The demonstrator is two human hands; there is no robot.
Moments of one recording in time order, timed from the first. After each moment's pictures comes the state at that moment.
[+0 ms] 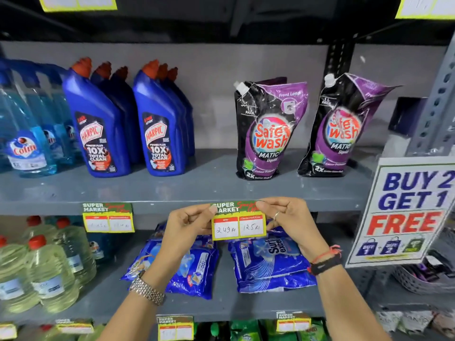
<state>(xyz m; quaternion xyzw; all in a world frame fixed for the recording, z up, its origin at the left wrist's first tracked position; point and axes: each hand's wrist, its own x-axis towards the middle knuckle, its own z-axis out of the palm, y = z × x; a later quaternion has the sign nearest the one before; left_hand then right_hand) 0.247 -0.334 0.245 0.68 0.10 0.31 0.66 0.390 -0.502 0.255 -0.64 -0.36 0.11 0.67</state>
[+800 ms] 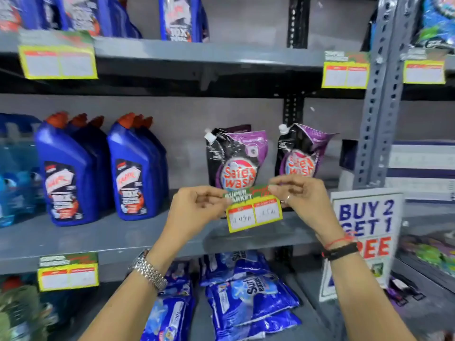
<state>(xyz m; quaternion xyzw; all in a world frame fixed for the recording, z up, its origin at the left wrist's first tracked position) 0.304 -0.359 0.344 0.77 -0.05 0.35 0.53 0.420 -0.564 0.356 -0.65 -0.40 -0.13 0.63</state>
